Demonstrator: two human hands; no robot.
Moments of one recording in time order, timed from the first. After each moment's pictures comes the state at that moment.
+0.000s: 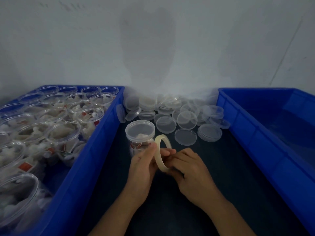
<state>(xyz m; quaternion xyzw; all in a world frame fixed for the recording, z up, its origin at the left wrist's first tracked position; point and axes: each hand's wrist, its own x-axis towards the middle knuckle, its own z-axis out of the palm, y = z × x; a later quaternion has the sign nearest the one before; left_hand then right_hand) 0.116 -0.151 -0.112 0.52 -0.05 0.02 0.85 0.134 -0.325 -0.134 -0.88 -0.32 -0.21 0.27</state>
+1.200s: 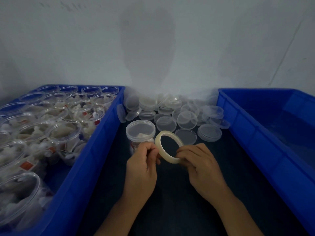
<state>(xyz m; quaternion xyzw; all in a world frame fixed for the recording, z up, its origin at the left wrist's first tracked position) 0.111 -0.144 -0.124 0.79 -0.12 0.31 0.51 0.142 -0.347 -0.132 -0.88 -0.29 -0.27 0.27</state>
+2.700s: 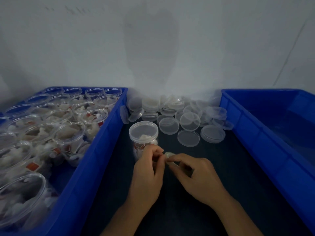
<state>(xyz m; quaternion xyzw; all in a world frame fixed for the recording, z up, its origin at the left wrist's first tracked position) 0.106 -0.146 -0.123 0.82 -0.12 0.24 0.51 0.131 -0.328 -0.123 -0.86 -0.29 -0.16 0.40</state>
